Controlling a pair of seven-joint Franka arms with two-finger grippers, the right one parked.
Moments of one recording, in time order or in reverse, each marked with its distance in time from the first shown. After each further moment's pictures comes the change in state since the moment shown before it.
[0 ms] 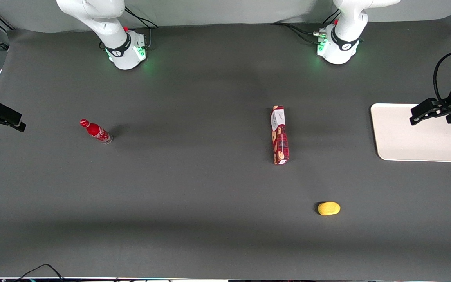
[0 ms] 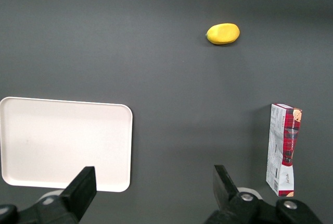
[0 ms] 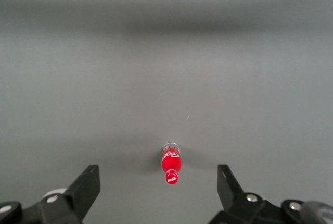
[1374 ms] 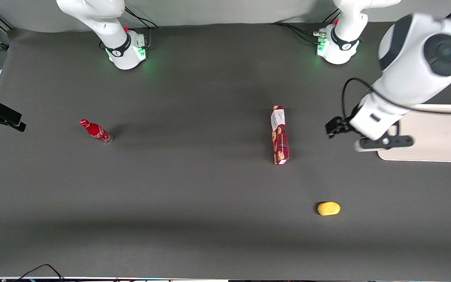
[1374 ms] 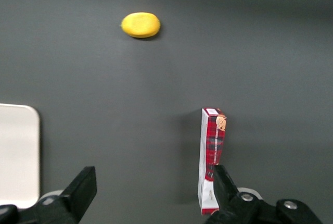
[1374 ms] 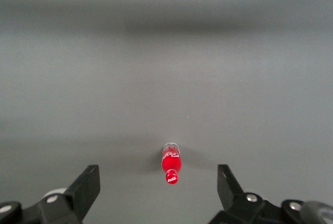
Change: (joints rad) arm -0.035 0.124 -0.292 -0.055 -0.009 0.173 -0.346
